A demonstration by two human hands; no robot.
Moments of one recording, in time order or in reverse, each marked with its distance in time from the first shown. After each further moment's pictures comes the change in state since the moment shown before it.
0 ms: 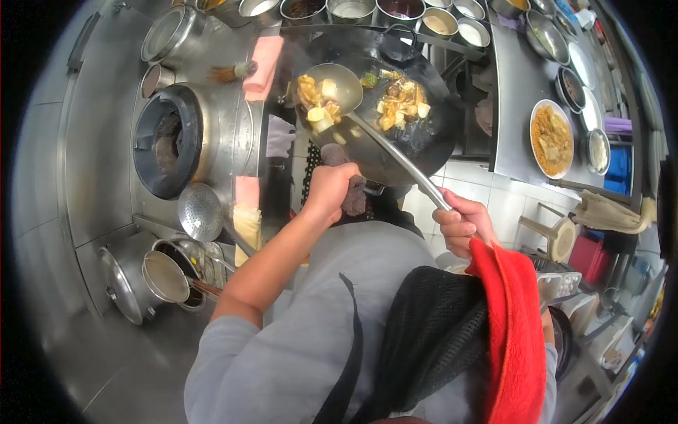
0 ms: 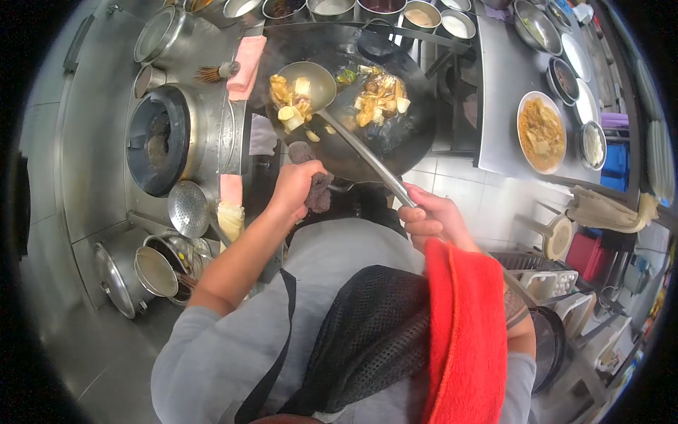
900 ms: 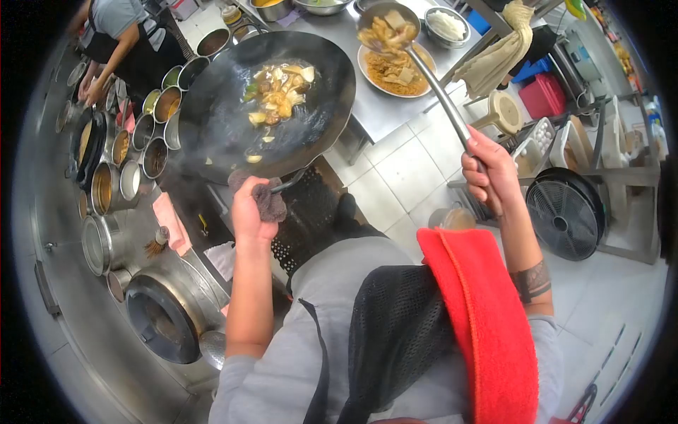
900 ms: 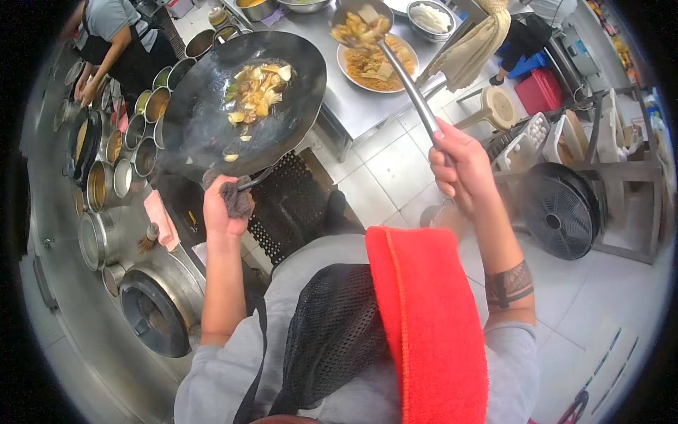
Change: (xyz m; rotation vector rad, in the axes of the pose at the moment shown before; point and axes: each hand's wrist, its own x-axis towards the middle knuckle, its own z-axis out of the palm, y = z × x) left_hand 0.048 0.061 0.117 -0.074 -0.514 -0.106; right_hand -0.192 0.012 -0.035 -0.234 0.618 -1.163
